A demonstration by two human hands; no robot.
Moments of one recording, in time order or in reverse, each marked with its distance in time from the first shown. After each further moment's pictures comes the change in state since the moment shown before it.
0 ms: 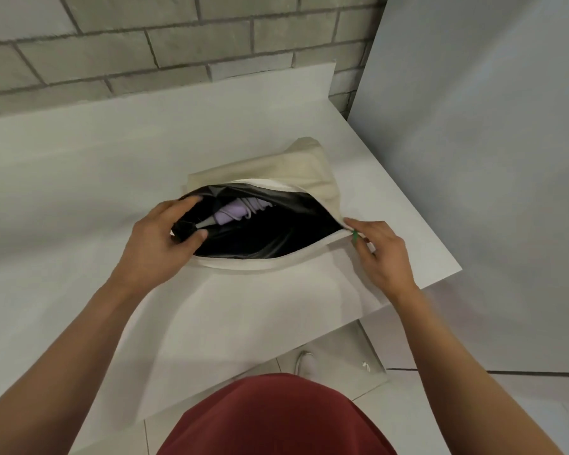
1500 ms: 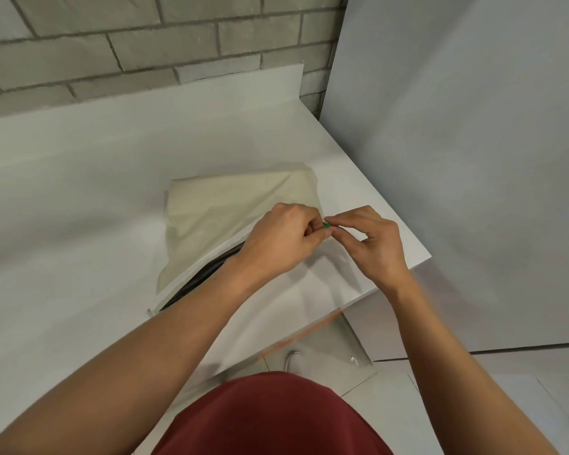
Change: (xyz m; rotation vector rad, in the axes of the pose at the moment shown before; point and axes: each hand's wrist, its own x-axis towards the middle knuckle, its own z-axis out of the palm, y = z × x) left_hand 0.009 0.162 0.113 -0.018 -0.350 0.286; right_hand 0.000 -0.024 -0.042 0.175 0.056 -0.042
